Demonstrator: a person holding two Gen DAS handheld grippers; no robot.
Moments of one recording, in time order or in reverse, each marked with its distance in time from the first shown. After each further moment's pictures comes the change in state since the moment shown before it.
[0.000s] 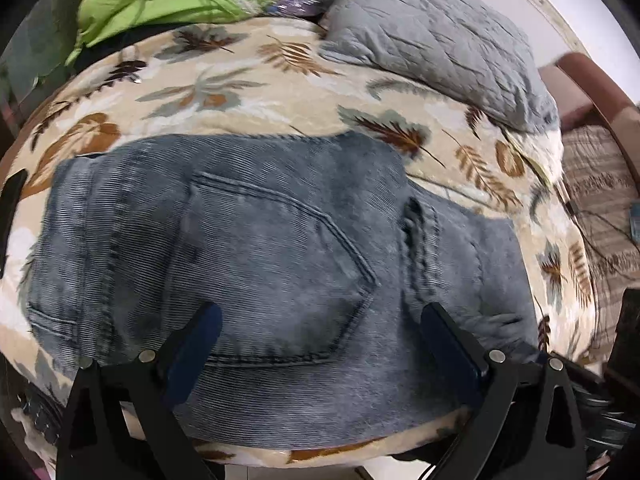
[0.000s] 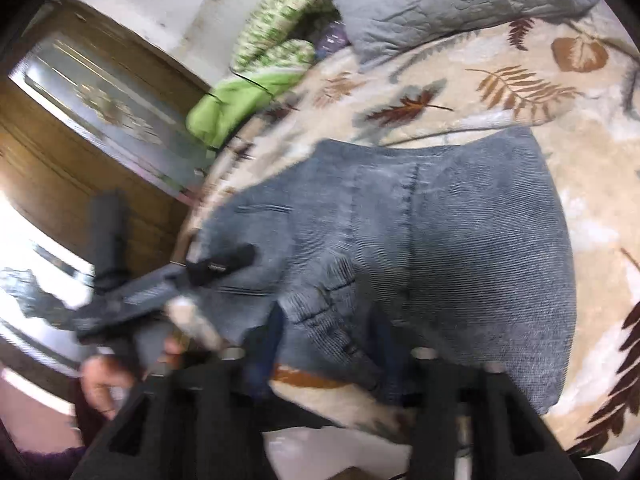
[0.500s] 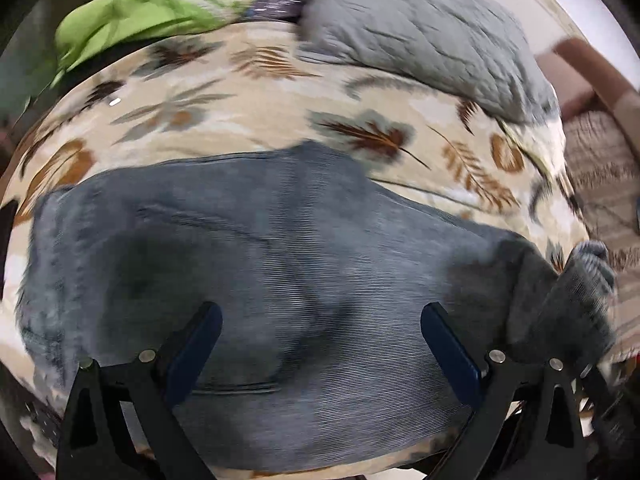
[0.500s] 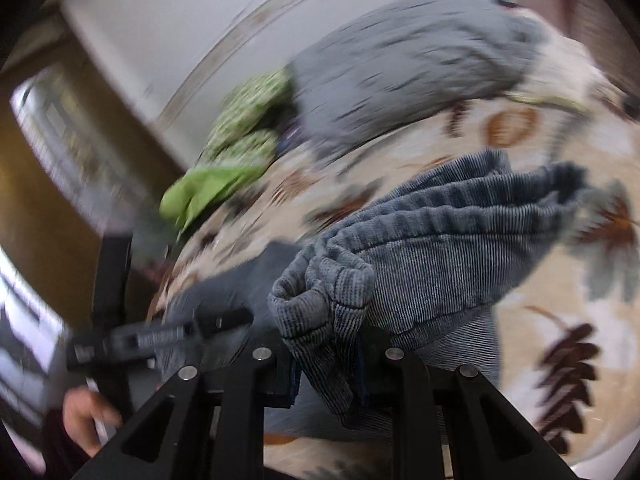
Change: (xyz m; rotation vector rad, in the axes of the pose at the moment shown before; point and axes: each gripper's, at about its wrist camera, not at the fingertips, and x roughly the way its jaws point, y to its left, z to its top) left arm 0.007 -0.025 0.021 0.005 -0.005 0.043; right arm -0.039 0.005 0.000 -0.042 -0.296 -0.201
